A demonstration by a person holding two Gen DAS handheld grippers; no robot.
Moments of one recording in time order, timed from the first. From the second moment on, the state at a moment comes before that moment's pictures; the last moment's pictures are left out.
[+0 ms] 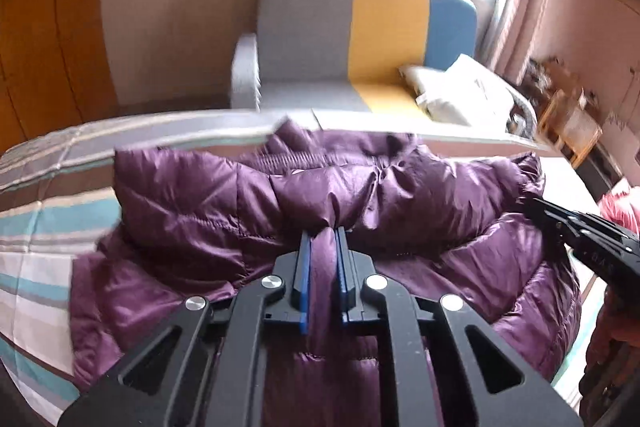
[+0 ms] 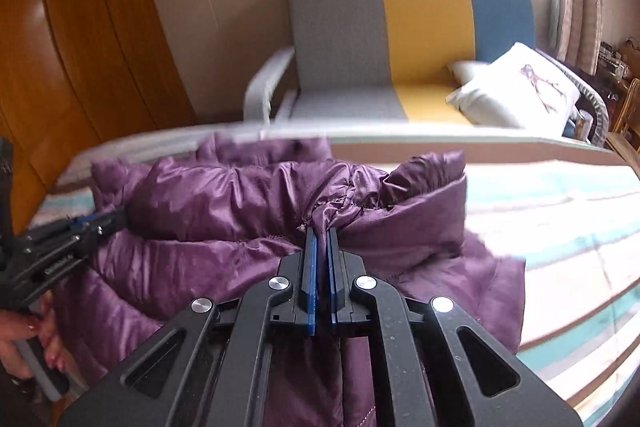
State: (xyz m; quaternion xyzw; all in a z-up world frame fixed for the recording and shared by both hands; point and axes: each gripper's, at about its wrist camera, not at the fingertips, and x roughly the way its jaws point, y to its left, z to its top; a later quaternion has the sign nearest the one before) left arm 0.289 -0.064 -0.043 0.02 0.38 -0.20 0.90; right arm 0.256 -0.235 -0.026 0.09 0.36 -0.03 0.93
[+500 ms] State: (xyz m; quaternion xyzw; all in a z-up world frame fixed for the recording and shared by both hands) left arm 0.333 -0.055 -0.105 0.03 0.38 -0.18 0.91; right arm 0.315 -0.239 -0.106 0.09 0.39 -0.05 0.91
